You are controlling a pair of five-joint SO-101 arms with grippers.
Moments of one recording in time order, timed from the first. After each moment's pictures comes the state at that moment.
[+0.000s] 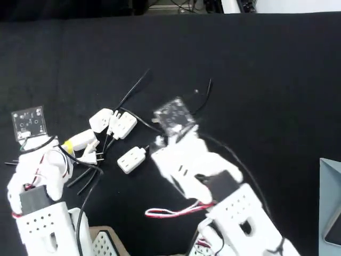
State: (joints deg) left arm -27.1 -79.0 72.0 60.4 -7.5; right arm -34.5 -61.1 62.5 51.6 1.2
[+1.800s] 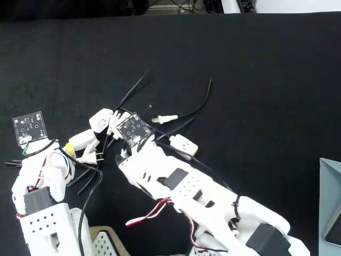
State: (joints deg) left arm -27.6 -80.4 77.5 56.7 -5.8; right arm -47.4 -27.1 70.5 9.8 -5.3
